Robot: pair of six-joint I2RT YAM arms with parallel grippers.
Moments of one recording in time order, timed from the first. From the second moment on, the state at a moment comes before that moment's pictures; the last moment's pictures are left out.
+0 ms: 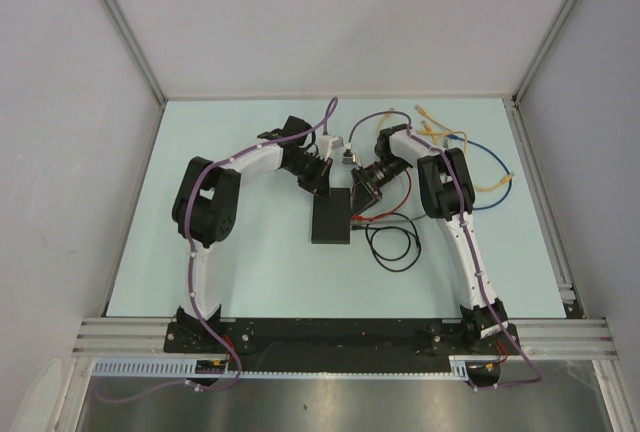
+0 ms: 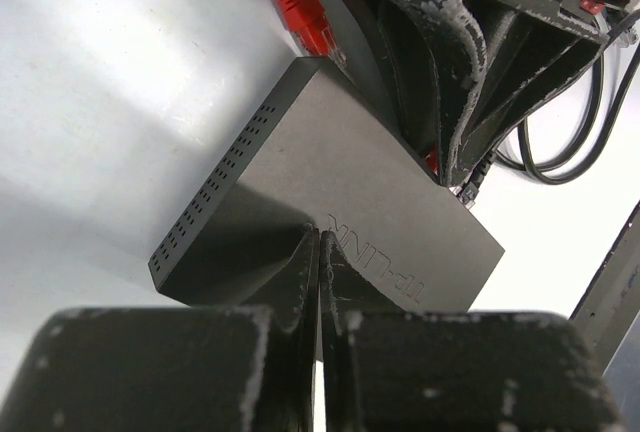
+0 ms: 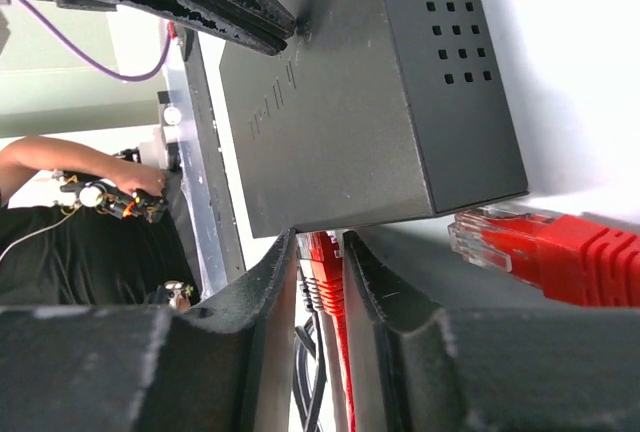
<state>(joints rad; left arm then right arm) -0.44 2.11 1.54 -0.58 0.65 0.14 0.35 2.62 2.09 -1.43 -1.13 -0.69</state>
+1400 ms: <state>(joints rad) -0.45 2.11 1.54 -0.57 0.64 0.14 0.32 2.62 2.03 -1.45 -1.21 -0.84</state>
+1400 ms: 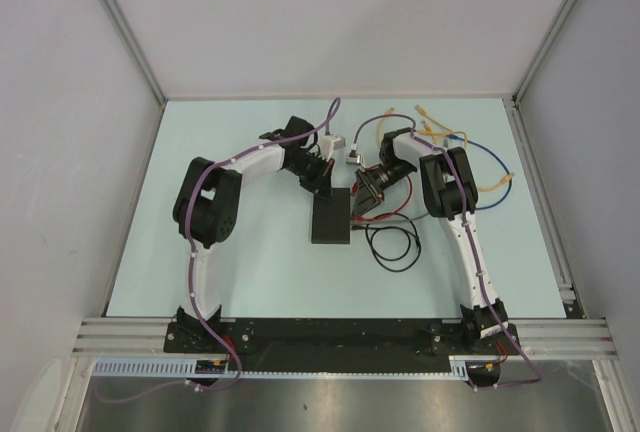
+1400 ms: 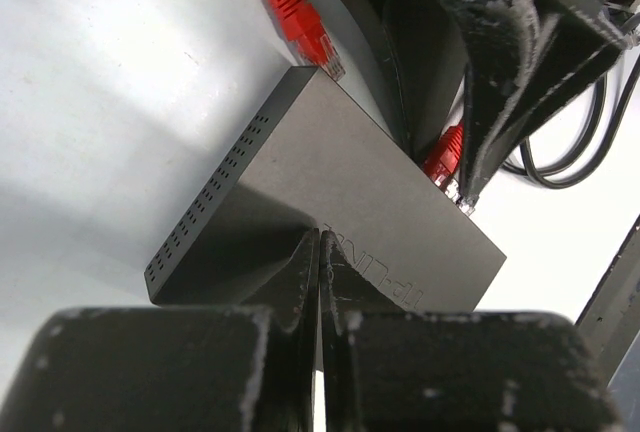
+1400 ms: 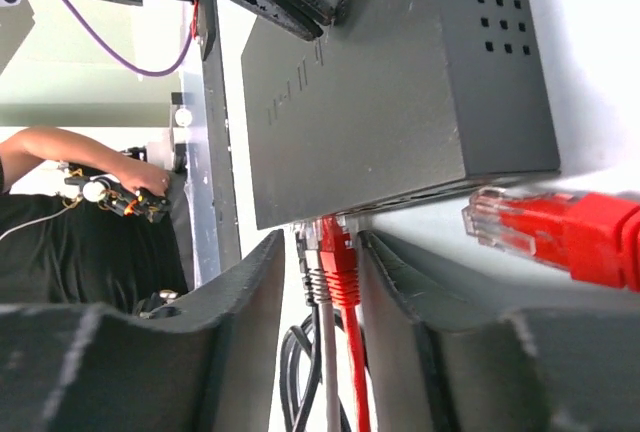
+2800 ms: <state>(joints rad) -0.47 2.11 1.54 -0.56 0.63 0.16 0.36 2.60 2.09 -1.42 -1.01 -0.69</state>
